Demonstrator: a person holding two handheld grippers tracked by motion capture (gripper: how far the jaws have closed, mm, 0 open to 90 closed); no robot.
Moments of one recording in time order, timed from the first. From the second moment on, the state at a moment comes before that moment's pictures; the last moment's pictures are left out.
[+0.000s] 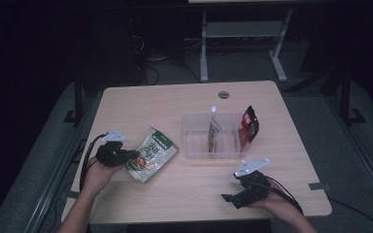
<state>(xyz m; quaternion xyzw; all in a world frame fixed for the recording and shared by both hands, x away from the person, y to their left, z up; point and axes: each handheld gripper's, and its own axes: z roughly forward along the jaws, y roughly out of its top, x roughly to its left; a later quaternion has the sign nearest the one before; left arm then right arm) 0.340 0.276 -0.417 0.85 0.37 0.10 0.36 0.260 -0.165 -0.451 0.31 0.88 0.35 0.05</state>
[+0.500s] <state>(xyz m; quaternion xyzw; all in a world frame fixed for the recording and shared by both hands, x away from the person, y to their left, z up) 0.301 0.289 -0.409 0.85 0.36 0.08 0.38 0.262 -0.170 -0.440 0.32 0.87 0.38 0.01</state>
